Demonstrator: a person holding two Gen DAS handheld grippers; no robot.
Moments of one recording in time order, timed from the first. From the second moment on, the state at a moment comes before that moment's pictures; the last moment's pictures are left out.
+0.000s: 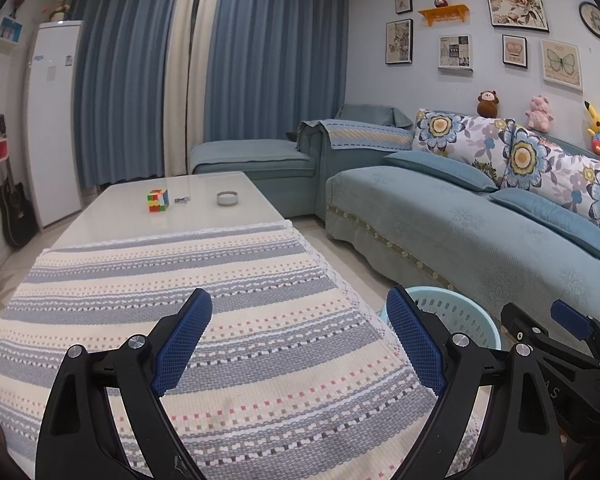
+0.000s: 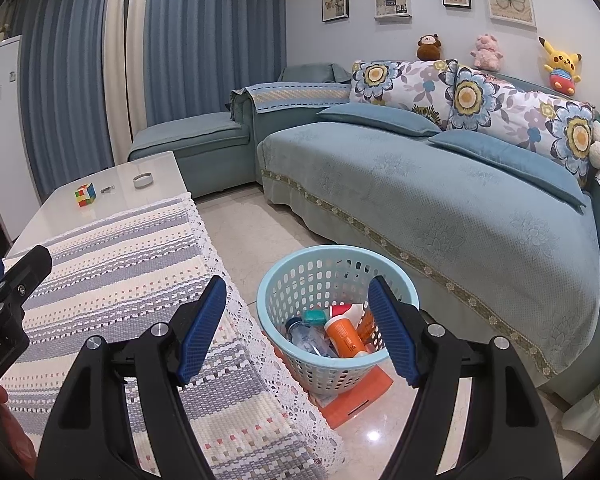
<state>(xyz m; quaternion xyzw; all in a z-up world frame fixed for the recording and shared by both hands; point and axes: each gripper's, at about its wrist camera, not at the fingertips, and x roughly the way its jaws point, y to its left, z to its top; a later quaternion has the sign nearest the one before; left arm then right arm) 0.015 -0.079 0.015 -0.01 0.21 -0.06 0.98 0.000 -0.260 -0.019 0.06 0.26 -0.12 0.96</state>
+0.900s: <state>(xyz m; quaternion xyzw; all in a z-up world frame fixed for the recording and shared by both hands) 0.015 -0.079 0.016 -0.02 0.21 -0.06 0.98 -0.001 -0.260 -0.020 0.05 0.25 -0.13 0.96</state>
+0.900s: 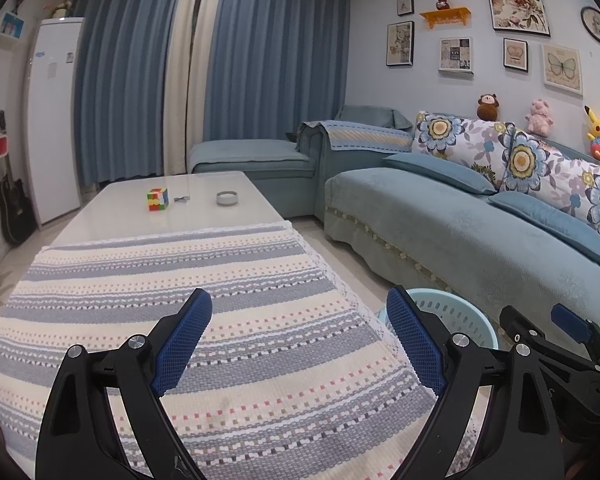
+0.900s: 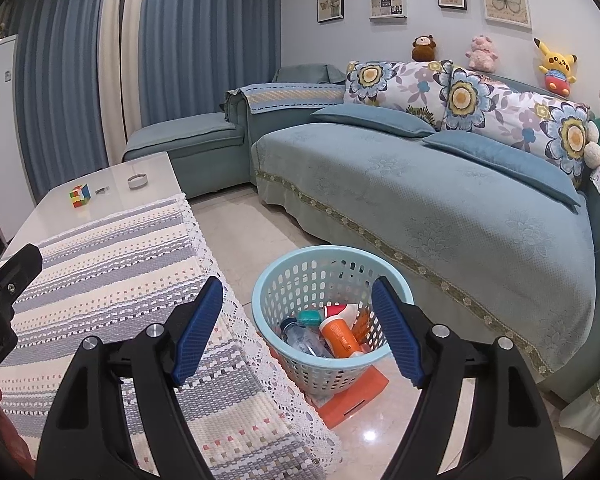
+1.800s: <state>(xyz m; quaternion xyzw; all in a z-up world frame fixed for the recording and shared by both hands) 0.010 -0.082 0.021 -0.02 0.21 -0.06 0.98 0.000 -0.260 -0.020 0.05 0.26 -0.13 0.96</state>
